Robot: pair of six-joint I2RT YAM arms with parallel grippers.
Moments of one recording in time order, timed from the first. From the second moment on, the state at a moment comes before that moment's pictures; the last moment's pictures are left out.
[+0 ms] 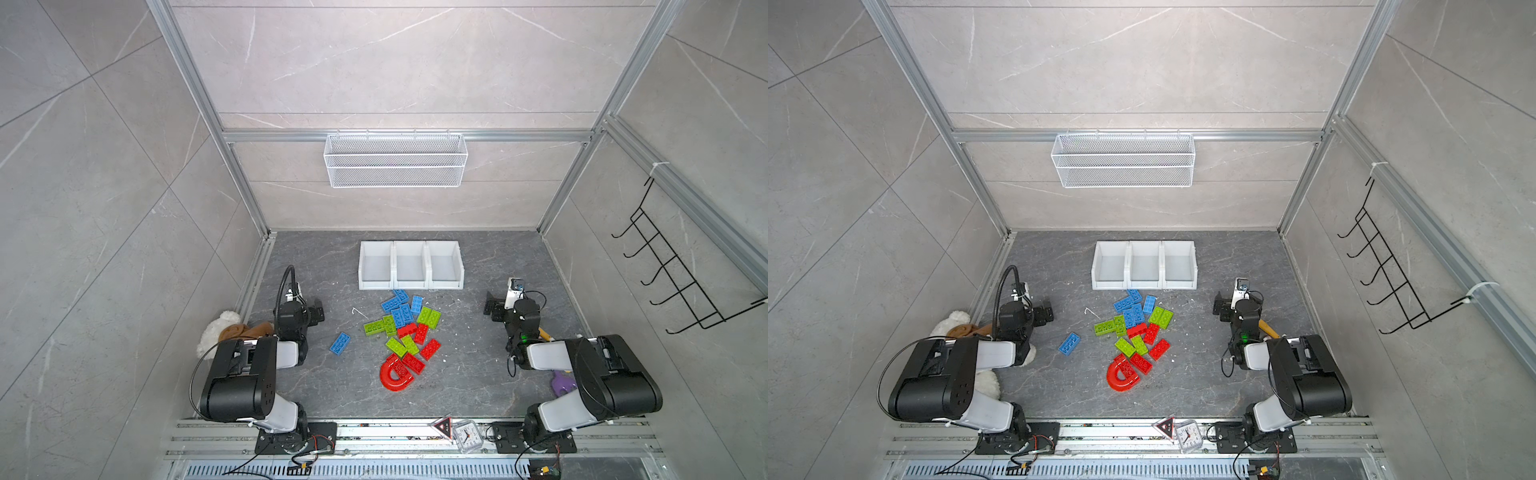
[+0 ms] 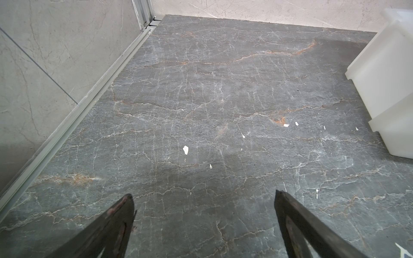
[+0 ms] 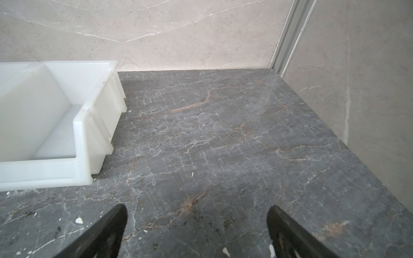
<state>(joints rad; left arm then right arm) 0.03 1.51 0.35 0.70 -0.12 -0.04 0.09 1.52 0.32 0.87 0.19 0.03</state>
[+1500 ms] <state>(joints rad) -0.07 0.89 0.61 -0.21 0.20 -0.29 0.75 1.51 0.85 -0.46 -0.02 0.54</state>
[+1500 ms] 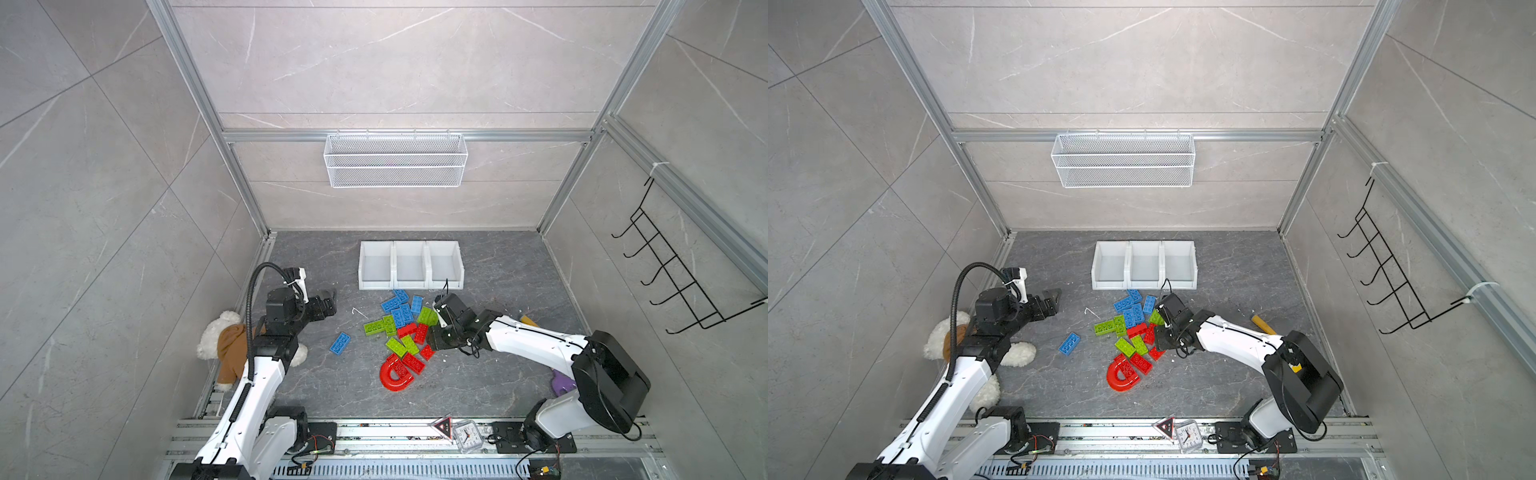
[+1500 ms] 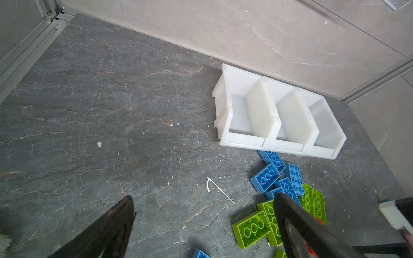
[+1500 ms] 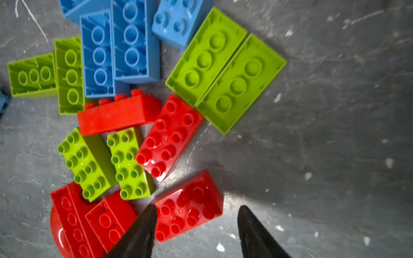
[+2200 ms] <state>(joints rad) -0.09 0.86 0.61 -0.25 0.16 -0.29 0.79 1.55 0.84 -0.50 0.03 0.60</state>
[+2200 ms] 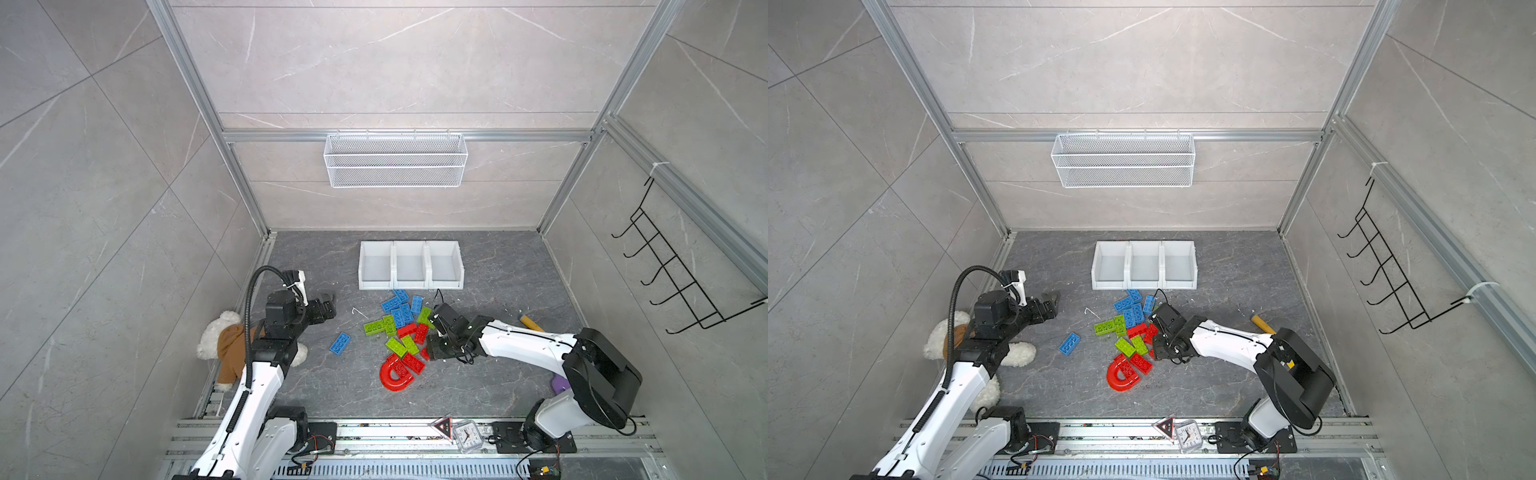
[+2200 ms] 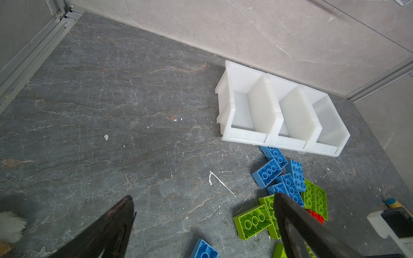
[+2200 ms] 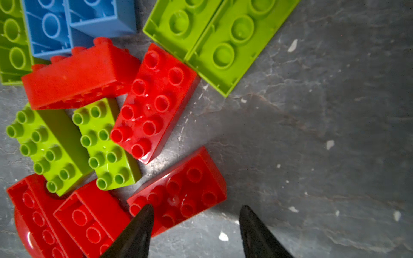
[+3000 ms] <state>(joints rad) -0.09 0.86 0.61 -0.25 0.14 -0.29 0.77 1.47 0.83 -0.61 0.04 0.66</state>
